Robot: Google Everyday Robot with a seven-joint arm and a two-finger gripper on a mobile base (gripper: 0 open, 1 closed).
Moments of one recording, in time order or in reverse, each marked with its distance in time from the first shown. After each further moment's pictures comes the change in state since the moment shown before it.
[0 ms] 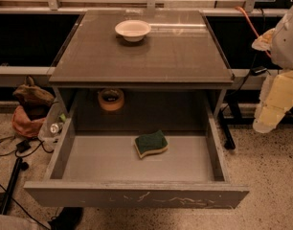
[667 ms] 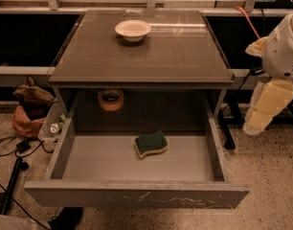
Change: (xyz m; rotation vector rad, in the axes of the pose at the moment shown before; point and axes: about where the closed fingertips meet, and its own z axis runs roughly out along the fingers) arm -0.002 -0.006 0.021 0.021 -0.039 -0.002
